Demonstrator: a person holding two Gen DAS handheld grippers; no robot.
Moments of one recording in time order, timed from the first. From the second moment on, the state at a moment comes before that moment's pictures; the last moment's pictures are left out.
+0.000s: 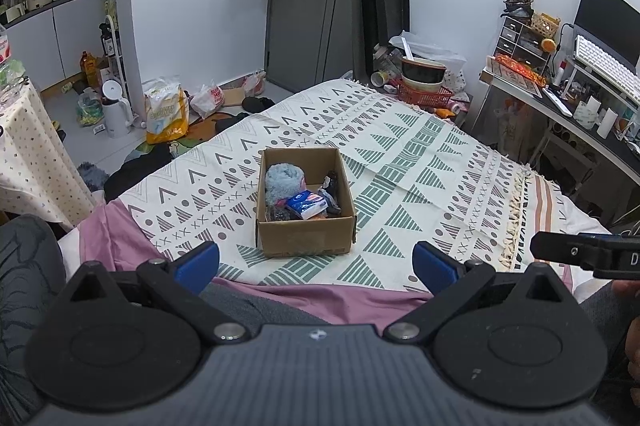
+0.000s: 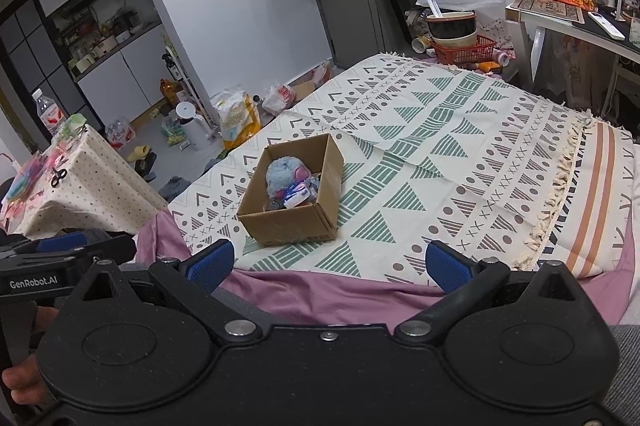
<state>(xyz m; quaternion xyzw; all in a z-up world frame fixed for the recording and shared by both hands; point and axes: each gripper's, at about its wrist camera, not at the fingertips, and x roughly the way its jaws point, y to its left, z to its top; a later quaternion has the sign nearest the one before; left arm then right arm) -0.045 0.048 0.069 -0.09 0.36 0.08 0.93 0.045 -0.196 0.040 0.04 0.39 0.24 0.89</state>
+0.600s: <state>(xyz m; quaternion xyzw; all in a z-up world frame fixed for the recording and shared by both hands) -0.046 0.045 0.069 -0.09 0.36 0.08 0.93 0.046 -0.196 0.037 0.03 0.39 0.24 0.89</state>
